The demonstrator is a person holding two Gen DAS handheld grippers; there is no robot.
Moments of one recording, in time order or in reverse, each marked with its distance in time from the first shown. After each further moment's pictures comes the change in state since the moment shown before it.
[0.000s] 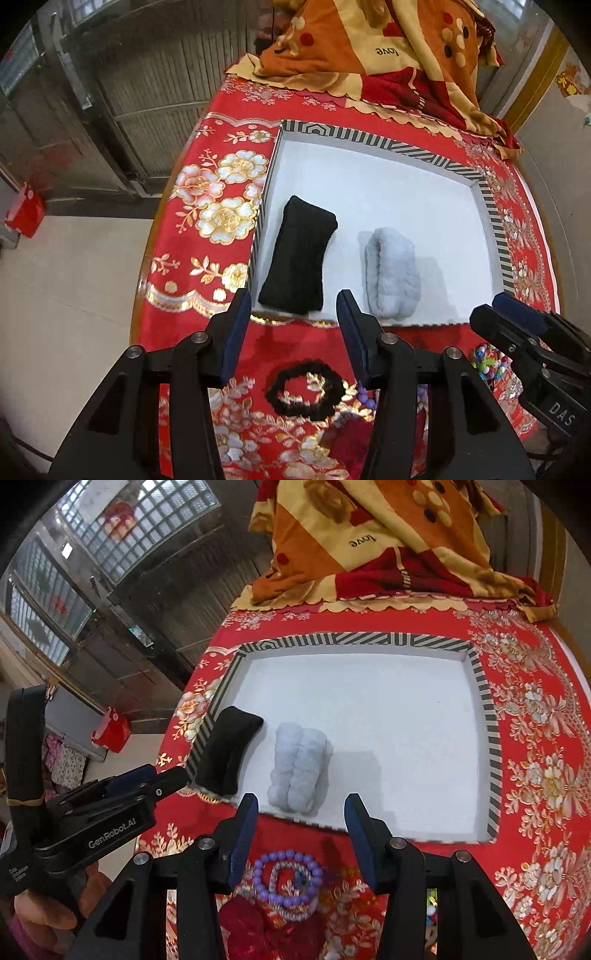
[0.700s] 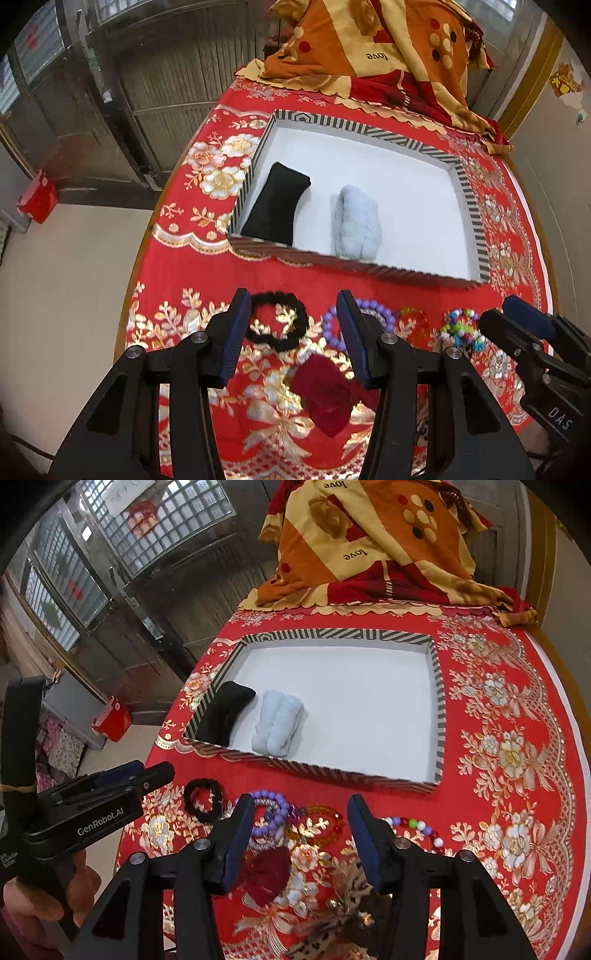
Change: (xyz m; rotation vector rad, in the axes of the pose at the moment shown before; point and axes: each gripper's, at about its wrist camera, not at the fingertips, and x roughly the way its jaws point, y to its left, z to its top) left arm -0.045 -0.036 -0.063 -0.039 -0.036 0.035; right arm -0.054 -0.027 -0.055 -0.062 -0.032 -0.013
